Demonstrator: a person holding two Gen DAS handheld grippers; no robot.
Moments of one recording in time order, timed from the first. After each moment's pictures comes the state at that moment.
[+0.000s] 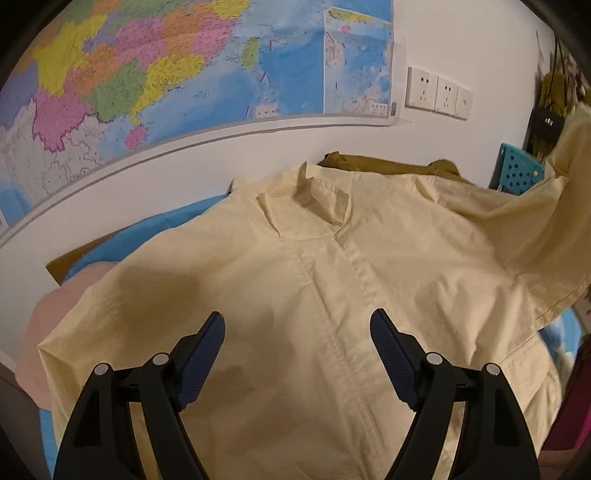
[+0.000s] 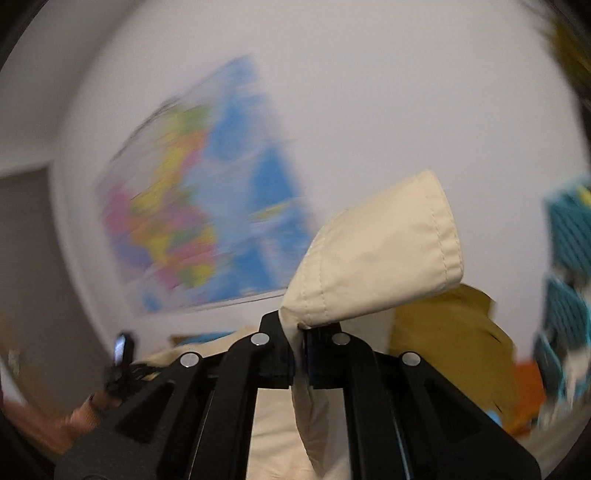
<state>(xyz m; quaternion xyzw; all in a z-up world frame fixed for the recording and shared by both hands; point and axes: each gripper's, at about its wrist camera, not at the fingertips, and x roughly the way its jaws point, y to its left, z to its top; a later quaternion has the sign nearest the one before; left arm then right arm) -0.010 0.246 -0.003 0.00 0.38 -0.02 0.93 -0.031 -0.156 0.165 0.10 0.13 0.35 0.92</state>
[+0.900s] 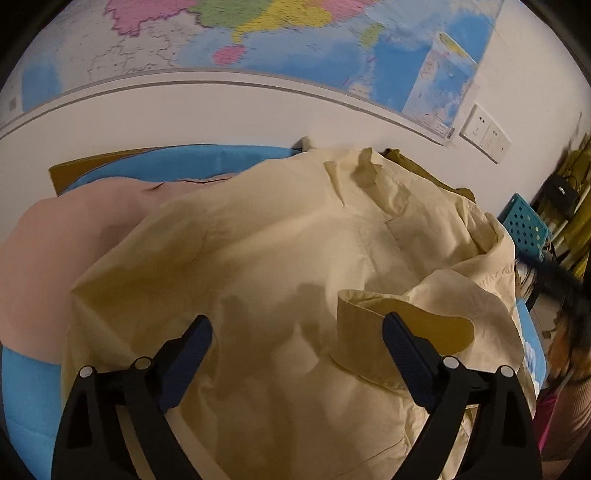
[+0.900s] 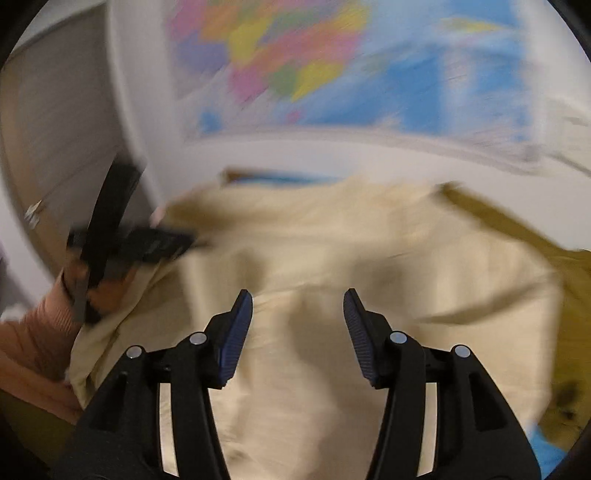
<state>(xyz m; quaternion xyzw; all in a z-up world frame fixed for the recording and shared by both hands) -0.019 0.341 -0.037 -0.13 0.41 -0.01 0.90 0.026 0.013 0.057 -0.04 0.31 0.42 0.85</state>
